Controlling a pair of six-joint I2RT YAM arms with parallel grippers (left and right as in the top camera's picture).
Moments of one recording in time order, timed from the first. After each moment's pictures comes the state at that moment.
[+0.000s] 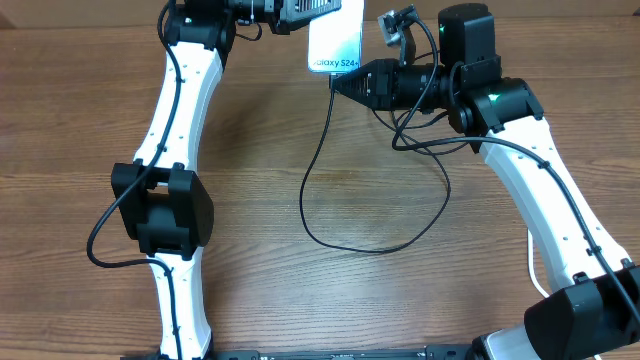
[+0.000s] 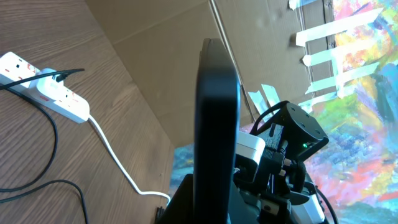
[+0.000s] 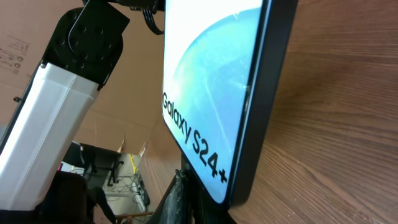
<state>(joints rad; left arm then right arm) -0.15 2.27 2.24 -0.08 1.50 -1.04 0.28 1.67 1.58 -0.51 -0.89 0.46</state>
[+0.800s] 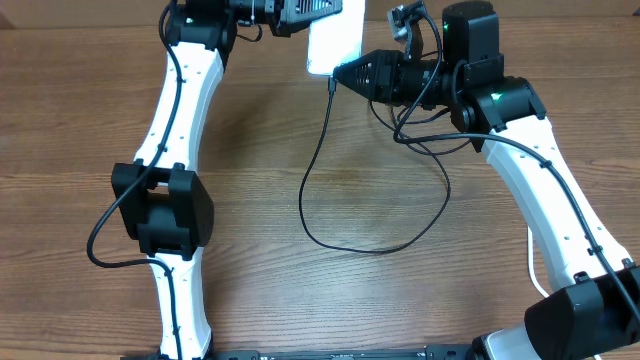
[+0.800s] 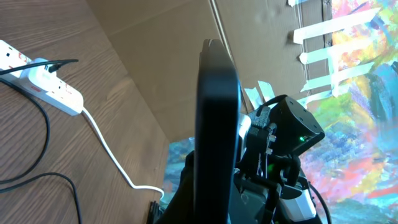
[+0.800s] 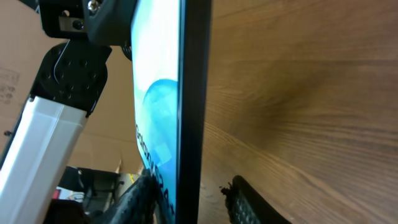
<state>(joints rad) -0.14 2.27 2.24 -0.08 1.52 -1.07 0.27 1.67 1.58 -0.49 -0.83 0.56</state>
